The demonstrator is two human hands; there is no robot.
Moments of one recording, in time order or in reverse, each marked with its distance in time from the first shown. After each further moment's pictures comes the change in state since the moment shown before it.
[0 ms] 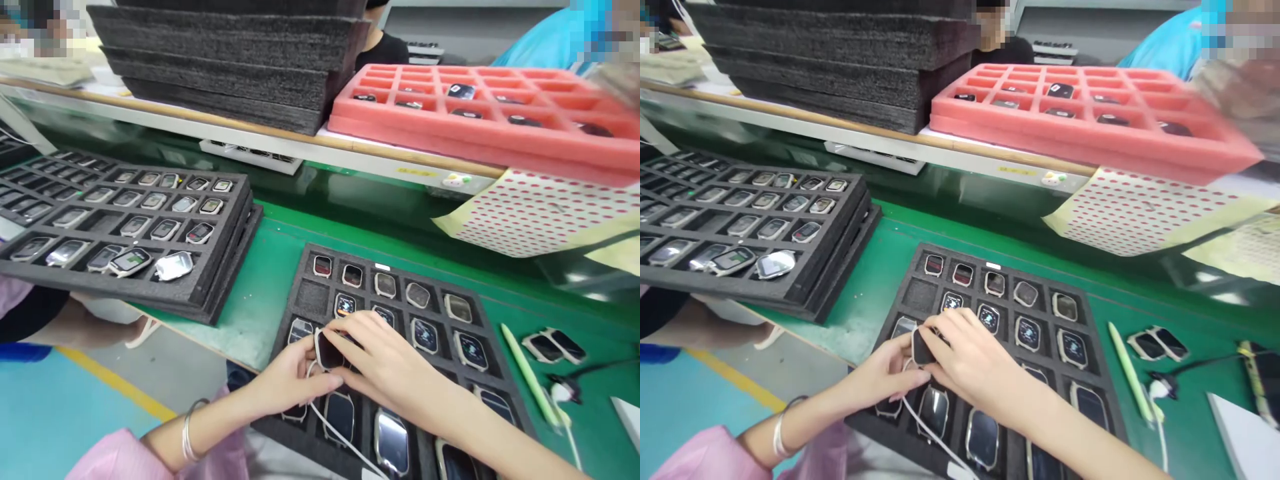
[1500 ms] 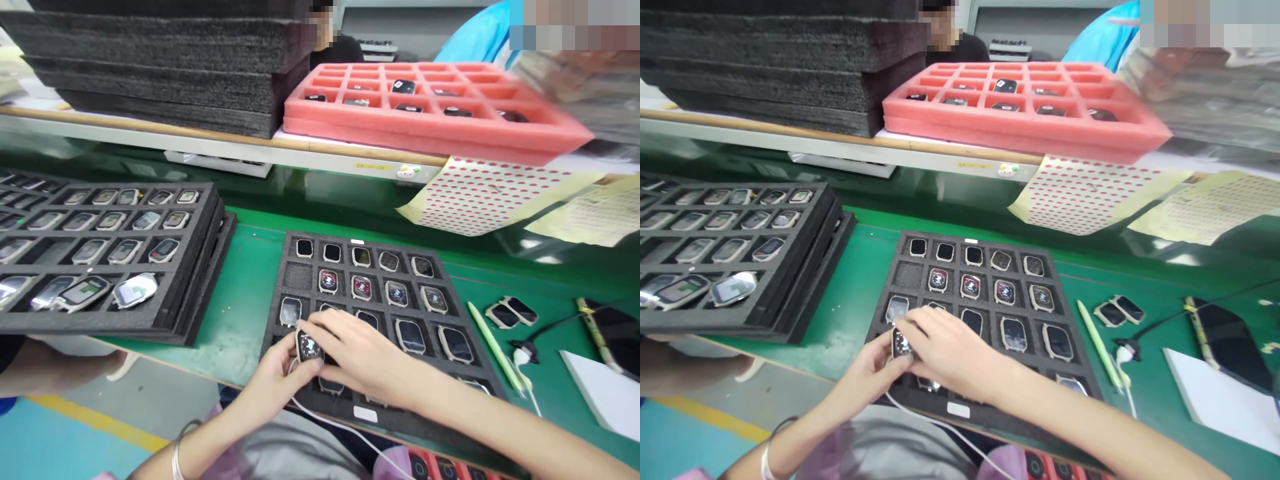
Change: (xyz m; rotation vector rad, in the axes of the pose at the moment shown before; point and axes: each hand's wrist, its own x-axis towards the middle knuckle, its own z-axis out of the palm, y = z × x) left_hand 0.009 0.005 0.011 0.141 0.116 0.104; right_hand -0.005 0.009 0.004 0.084 -0.007 0.081
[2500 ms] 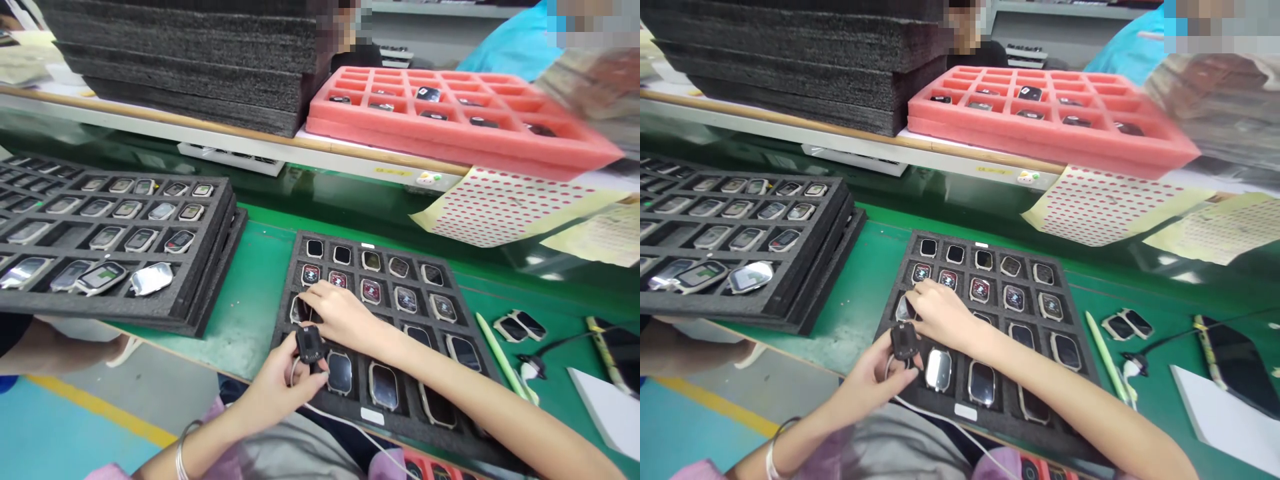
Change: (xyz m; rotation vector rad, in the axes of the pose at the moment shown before) left_hand -0.016 -0.002 -0.007 -0.019 -0.024 -0.020; right_hand 0.056 0.026 0.003 -0.209 -0.094 0.131
